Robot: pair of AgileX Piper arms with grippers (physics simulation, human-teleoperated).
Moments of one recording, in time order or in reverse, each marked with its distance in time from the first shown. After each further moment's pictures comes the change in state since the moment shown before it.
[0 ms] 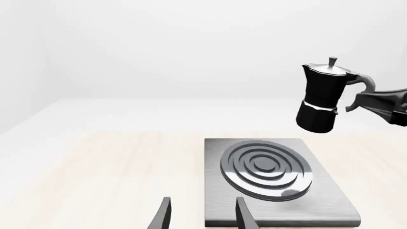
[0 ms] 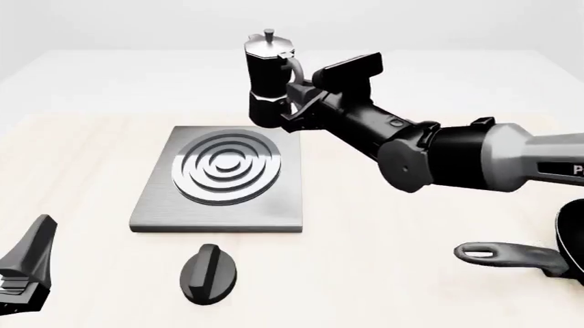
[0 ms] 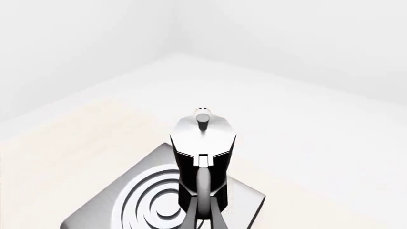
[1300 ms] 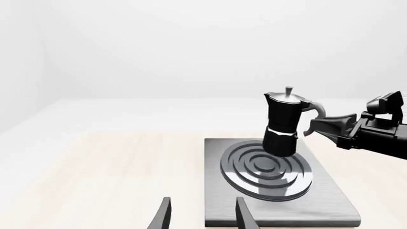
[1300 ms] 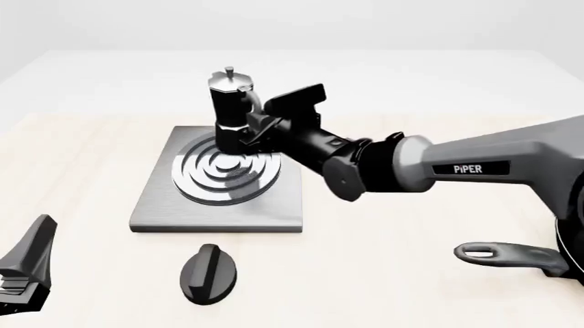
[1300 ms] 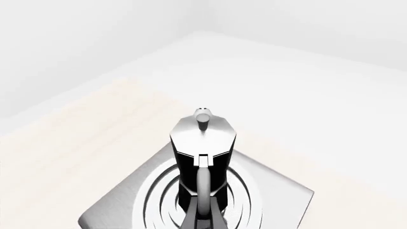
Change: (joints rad) left arm 0.000 0.000 0.000 0.000 0.000; right arm 0.084 0.253 -0.164 -0.008 0.066
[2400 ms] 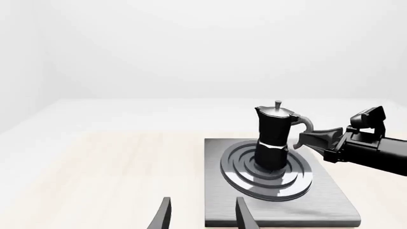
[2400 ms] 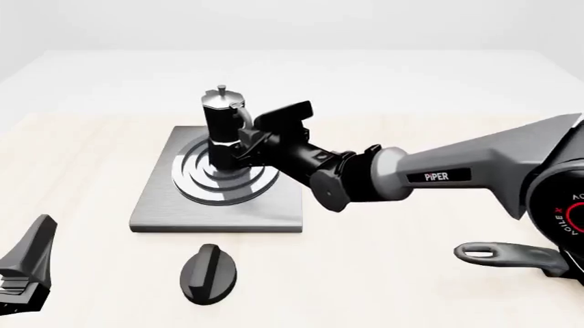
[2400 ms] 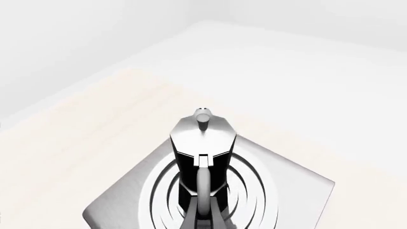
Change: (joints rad) left arm 0.000 0.000 0.000 0.000 0.000; right arm 0.025 0.086 -0.028 -0.022 0.037
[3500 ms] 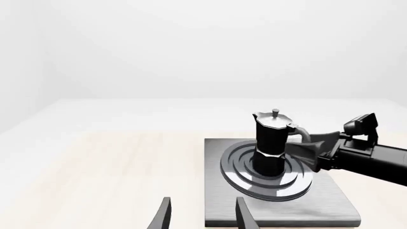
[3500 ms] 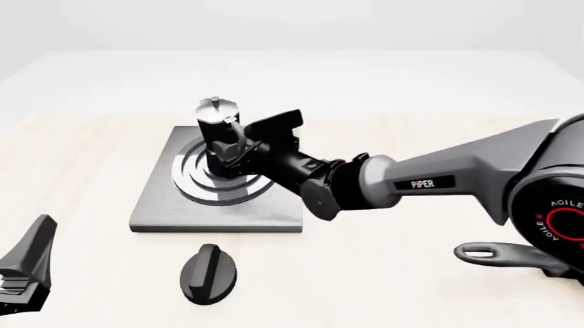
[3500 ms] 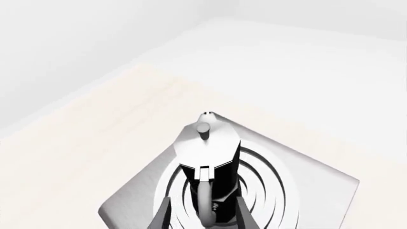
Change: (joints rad) left arm 0.000 0.000 0.000 0.000 0.000; right arm 0.037 0.032 -0.009 -0.022 0.041
